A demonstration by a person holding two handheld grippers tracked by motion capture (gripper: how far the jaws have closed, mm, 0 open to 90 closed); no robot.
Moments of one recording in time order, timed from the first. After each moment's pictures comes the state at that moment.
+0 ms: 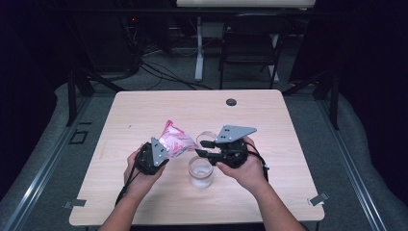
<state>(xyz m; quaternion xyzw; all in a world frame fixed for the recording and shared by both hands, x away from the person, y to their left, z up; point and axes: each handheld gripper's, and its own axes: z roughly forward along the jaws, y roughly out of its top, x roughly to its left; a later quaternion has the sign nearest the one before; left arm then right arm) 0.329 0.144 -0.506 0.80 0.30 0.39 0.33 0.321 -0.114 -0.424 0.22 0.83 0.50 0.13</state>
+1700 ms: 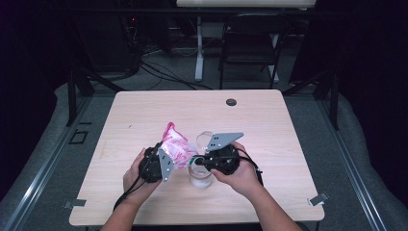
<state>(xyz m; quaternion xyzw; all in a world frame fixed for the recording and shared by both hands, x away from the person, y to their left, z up) 0.309 0.134 -0.516 0.80 0.23 0.48 0.28 0.316 -0.098 -0.441 0.20 0.86 0.46 0.09</state>
